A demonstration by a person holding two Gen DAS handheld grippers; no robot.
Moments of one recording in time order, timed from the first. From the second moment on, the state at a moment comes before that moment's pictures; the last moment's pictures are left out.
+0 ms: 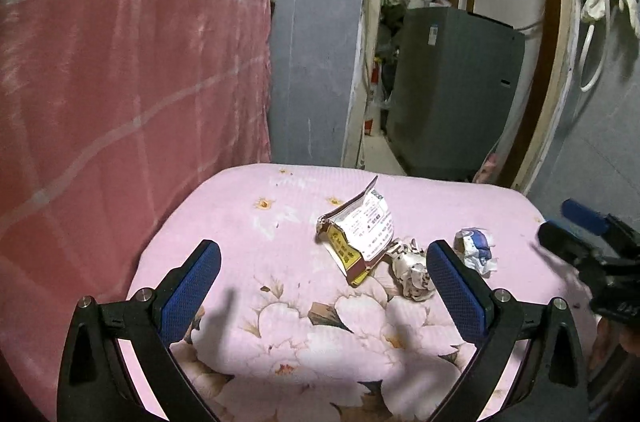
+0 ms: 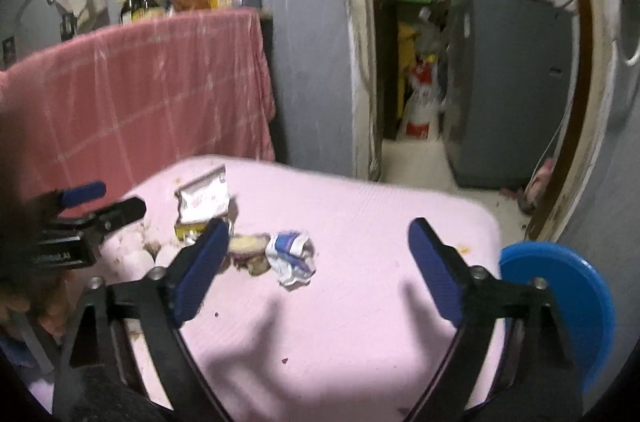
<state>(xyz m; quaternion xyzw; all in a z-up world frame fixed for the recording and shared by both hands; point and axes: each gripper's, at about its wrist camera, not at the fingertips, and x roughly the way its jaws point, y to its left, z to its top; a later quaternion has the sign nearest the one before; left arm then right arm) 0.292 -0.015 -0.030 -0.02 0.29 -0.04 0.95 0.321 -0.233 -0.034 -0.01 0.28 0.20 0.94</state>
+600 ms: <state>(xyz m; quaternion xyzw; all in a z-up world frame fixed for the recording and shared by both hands) 0.346 -0.009 -0.033 -0.04 0.37 -0.10 0.92 0.363 -0.207 -0.053 -0.03 0.37 0.23 0.90</state>
